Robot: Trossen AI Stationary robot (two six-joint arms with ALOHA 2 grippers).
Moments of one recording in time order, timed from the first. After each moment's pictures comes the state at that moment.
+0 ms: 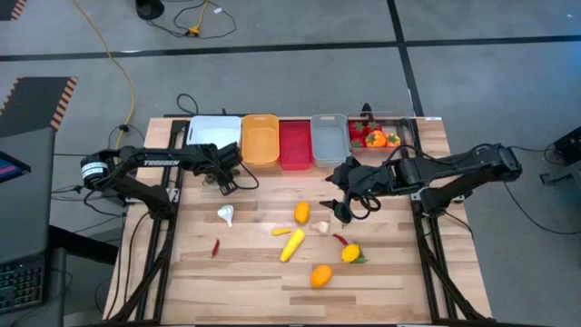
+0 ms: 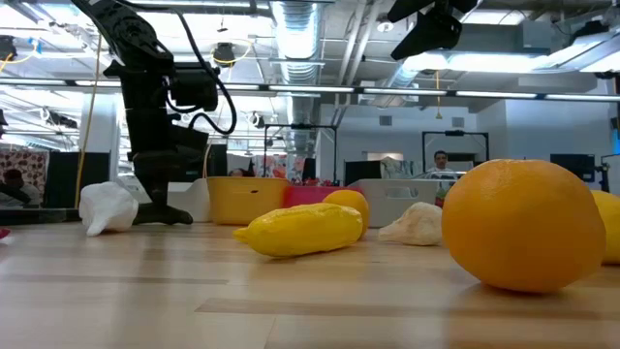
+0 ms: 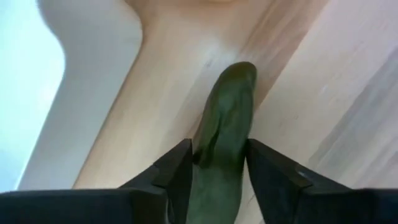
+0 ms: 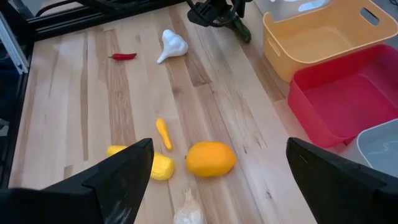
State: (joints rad) left arm 0.46 1.38 0.69 -0.64 -0.24 -0.04; right arm 0.16 1.26 1.14 -0.57 0.27 0.36
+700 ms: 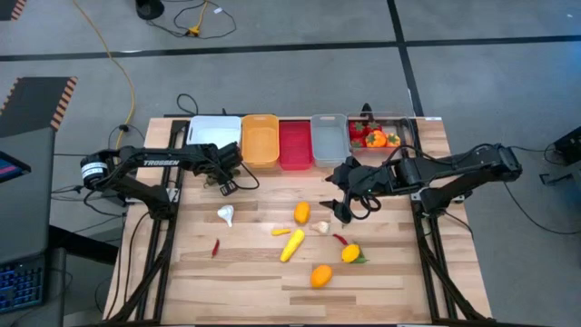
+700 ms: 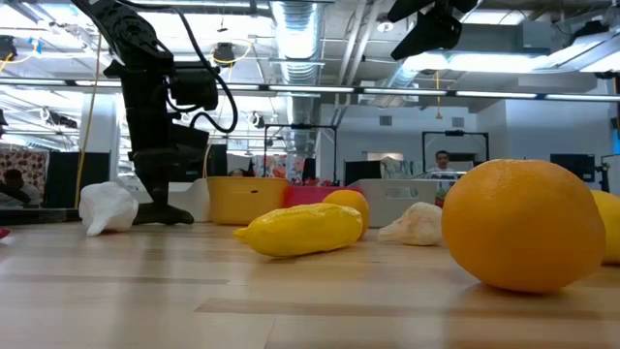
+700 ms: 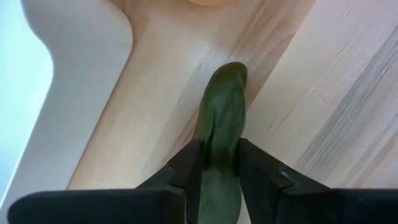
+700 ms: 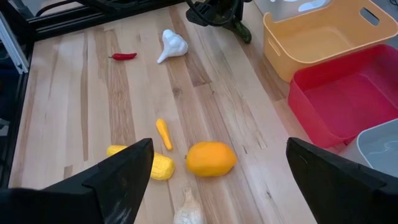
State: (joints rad) left arm 0.46 1.37 0.69 -0.64 -0.21 -0.04; right arm 0.16 1.26 1.14 -0.57 0.27 0.36
